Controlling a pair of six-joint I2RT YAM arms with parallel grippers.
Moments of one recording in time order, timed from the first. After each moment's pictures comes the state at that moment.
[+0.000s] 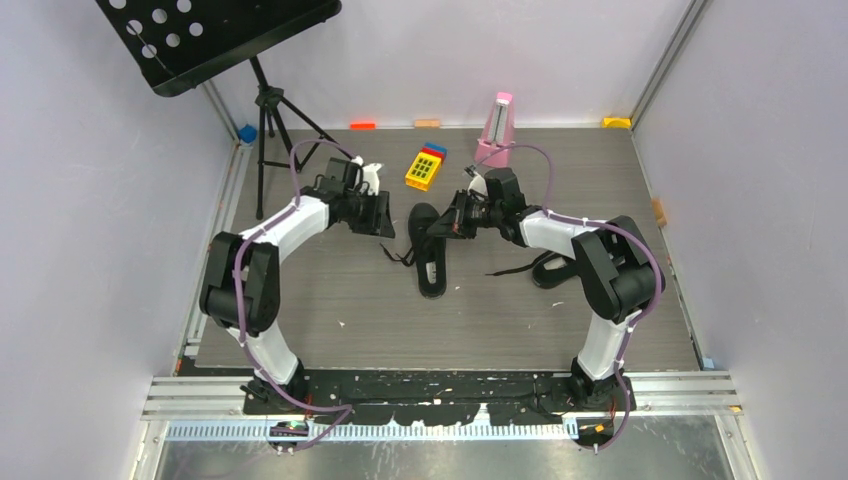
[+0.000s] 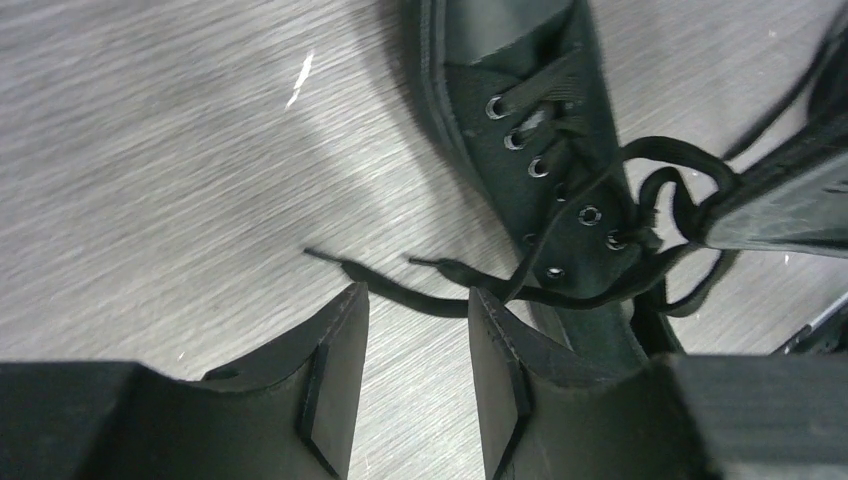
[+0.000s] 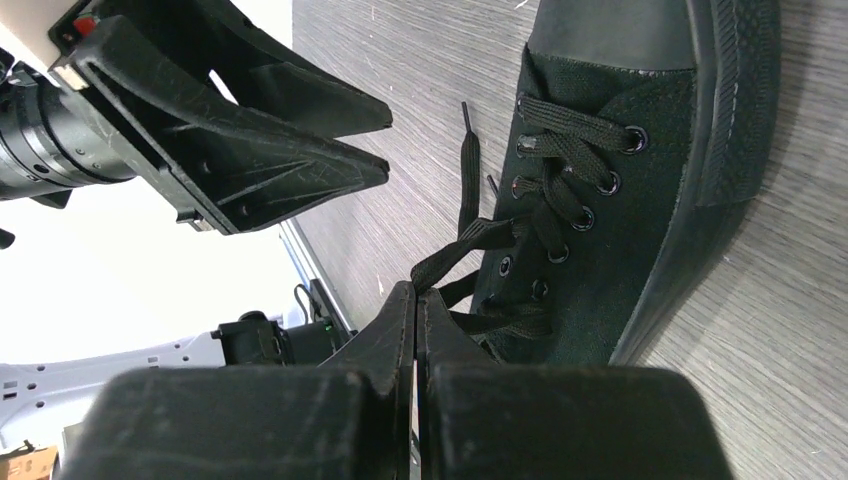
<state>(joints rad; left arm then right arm) -0.30 1.73 1.19 -0.42 0.38 -0.18 0.44 1.82 1.05 0.21 -0.69 0.82</state>
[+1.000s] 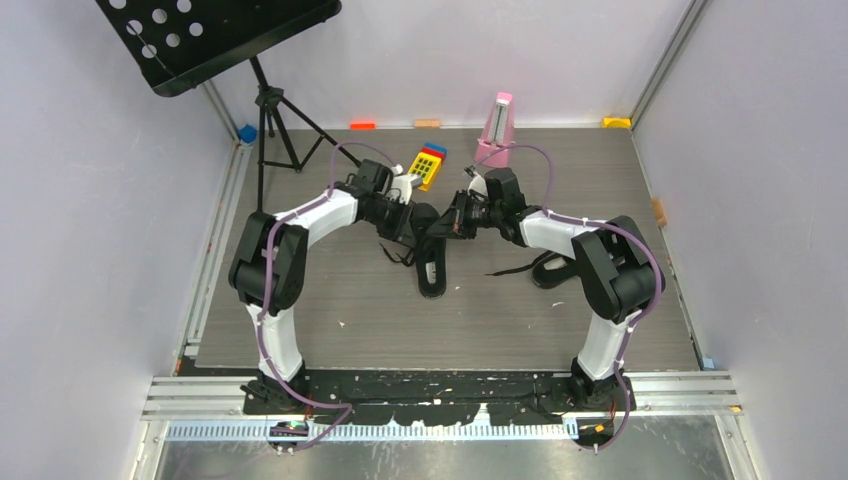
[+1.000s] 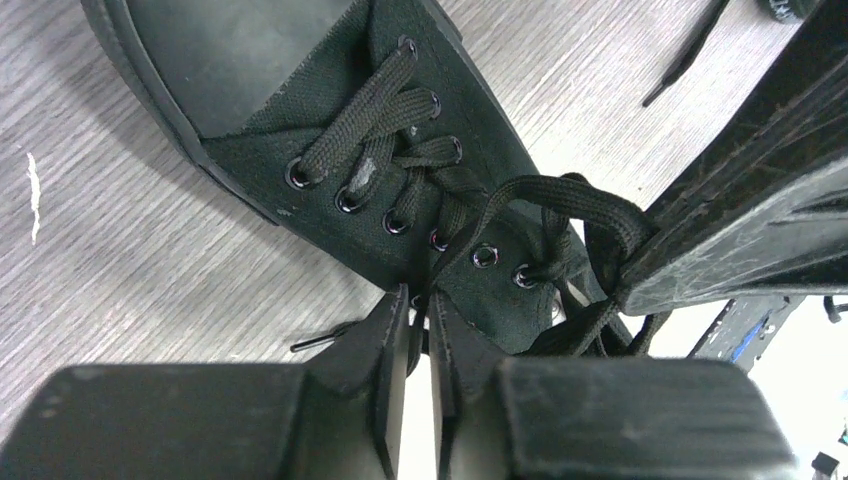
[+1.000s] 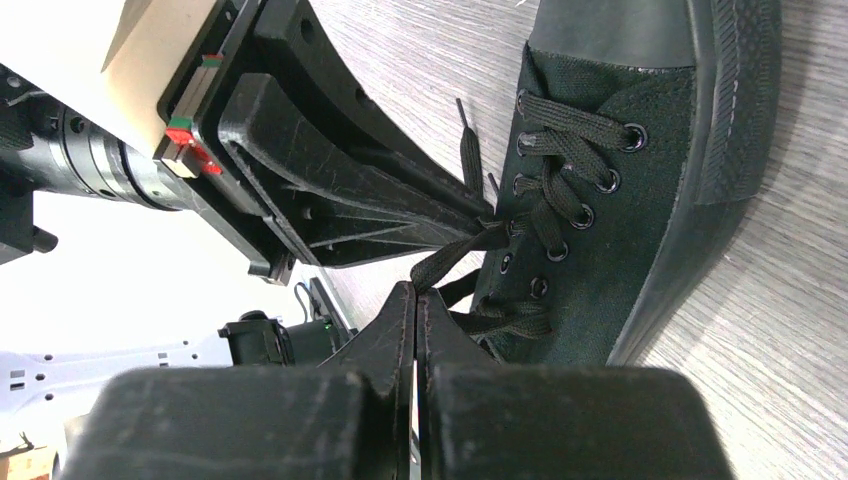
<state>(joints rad) -0.41 1.92 1.33 -0.45 0.58 -0.03 0.44 1.82 1.05 0.20 -0.69 0.82</state>
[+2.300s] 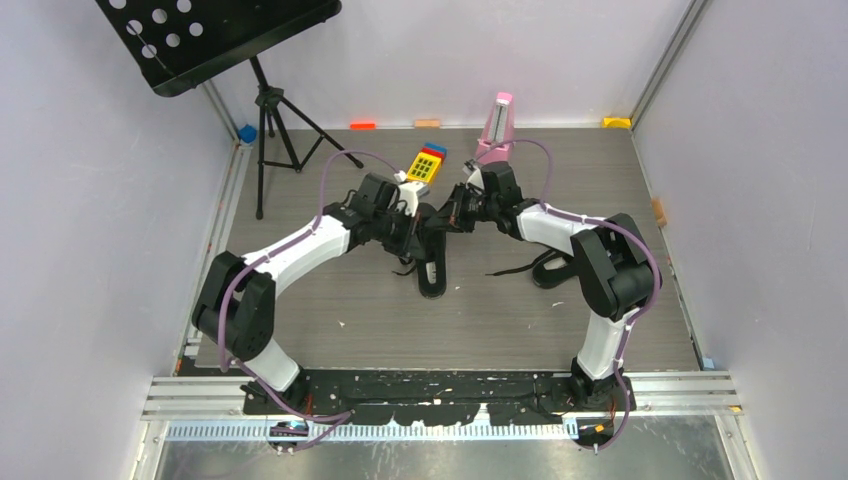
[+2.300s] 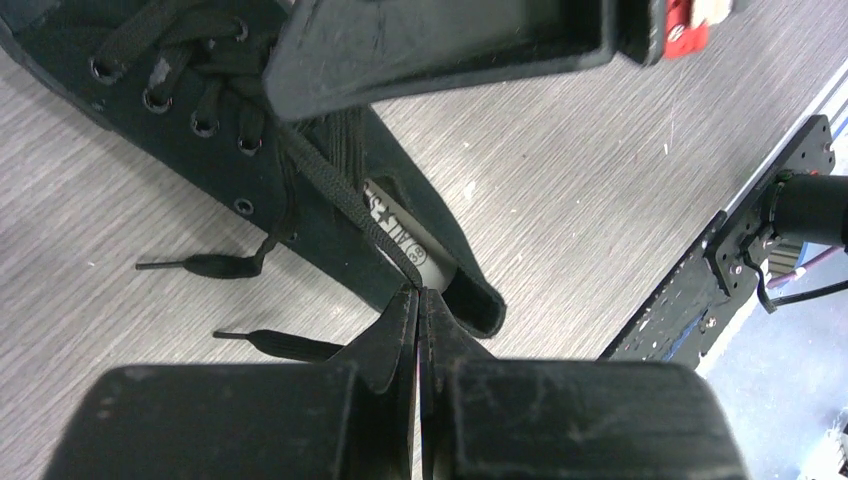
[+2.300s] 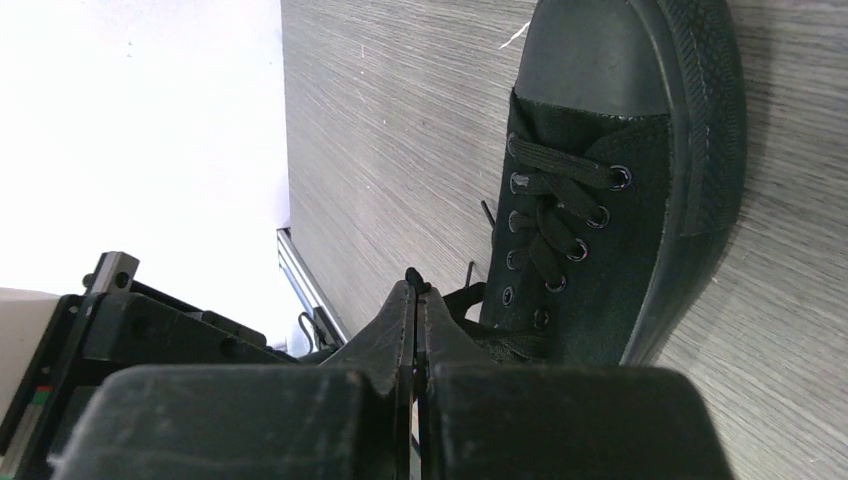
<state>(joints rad) -0.56 1.60 1.12 -0.39 0.45 -0.19 0.45 1.84 1.12 0.13 -0.62 0.85</state>
